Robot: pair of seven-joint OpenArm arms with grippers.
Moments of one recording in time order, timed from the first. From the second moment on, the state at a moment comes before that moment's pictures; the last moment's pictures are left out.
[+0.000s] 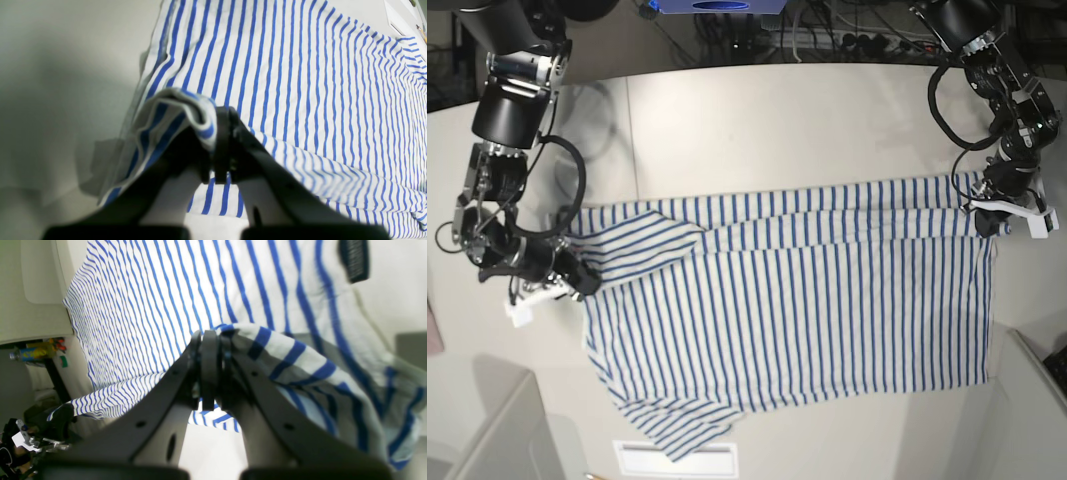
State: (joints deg) left arm 6.7 -9.7 -42.0 94.0 -34.5 -16.6 48.8; right arm 17.2 13.9 17.6 70.3 49.1 4.1 -67.6
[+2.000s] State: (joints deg) left arm -6.8 -12.7 -42.4 80.5 -34.8 -16.4 48.3; right arm 22.1 17.4 13.1 59.3 49.0 4.9 -56.9
